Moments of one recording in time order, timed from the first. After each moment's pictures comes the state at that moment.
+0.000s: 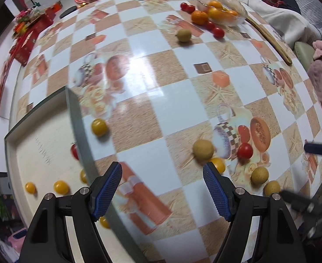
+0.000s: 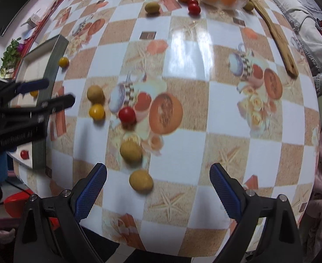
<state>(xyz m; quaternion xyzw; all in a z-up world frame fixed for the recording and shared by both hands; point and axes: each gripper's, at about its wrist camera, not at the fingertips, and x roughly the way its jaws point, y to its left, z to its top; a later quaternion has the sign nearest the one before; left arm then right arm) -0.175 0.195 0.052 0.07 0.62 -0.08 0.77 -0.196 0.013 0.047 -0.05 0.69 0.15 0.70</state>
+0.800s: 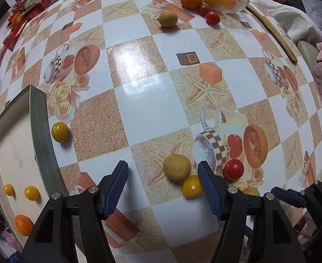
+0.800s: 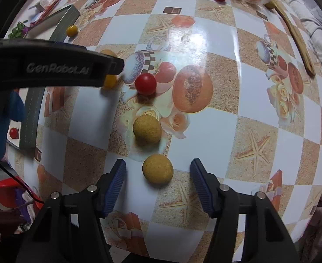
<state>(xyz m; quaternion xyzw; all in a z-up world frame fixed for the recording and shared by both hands) -0.156 0.160 0.020 0.05 0.65 -0.08 0.75 -0.228 0.041 0.017 -0.09 0.69 0.17 0.70</state>
